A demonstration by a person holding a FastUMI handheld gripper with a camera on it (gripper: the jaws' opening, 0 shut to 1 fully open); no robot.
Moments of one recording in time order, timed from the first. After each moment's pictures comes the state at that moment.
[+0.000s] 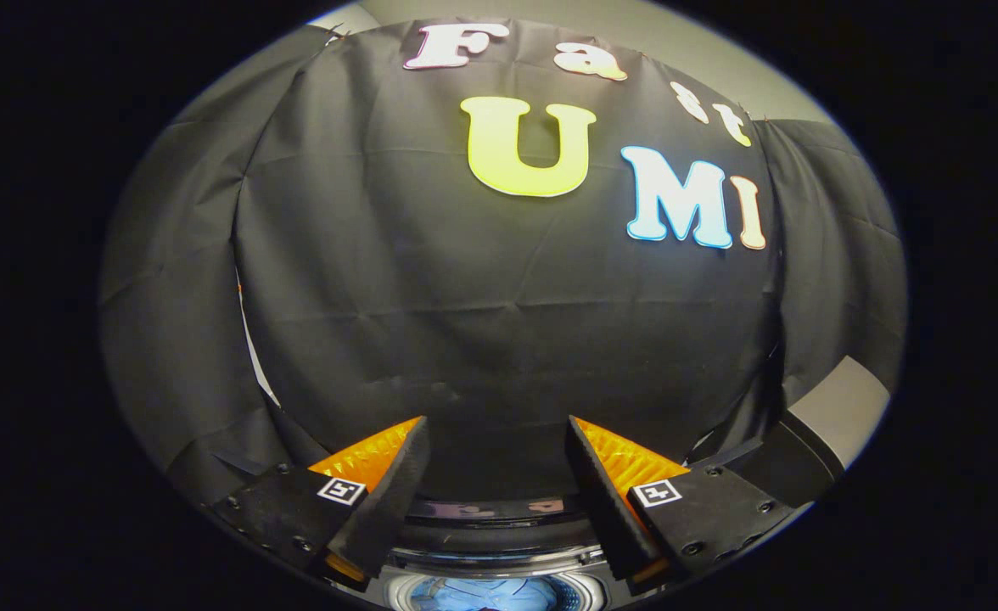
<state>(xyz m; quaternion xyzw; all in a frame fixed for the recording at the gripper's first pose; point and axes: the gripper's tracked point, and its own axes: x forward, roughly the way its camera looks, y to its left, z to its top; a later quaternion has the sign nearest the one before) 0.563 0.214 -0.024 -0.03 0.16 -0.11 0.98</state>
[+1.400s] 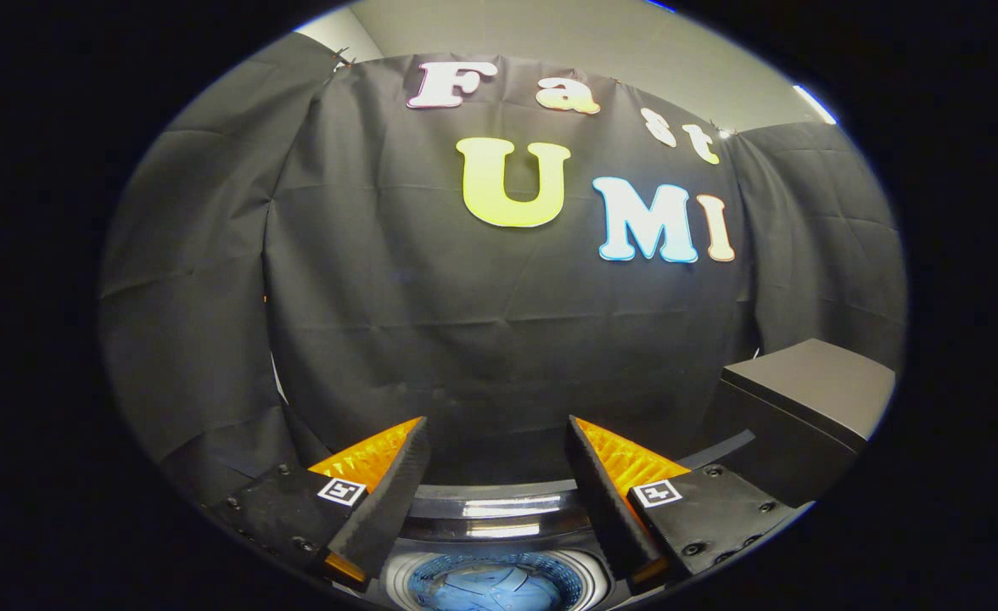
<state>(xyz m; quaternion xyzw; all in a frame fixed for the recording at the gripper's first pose) 0.468 0.227 -0.036 -0.04 0.10 -0.12 0.99</state>
